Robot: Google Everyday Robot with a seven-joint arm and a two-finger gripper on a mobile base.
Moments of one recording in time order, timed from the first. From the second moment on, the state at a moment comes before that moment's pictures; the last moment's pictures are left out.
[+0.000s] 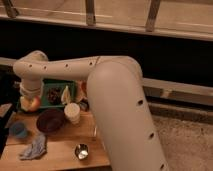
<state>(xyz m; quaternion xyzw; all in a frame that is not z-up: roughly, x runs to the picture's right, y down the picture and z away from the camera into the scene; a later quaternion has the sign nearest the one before) -0.359 0.056 0.728 -0.37 -0.10 0.27 0.88</state>
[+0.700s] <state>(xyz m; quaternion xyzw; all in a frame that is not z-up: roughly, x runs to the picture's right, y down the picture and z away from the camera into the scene) -0.437 0.128 0.731 -0.44 -0.12 0.17 0.87</state>
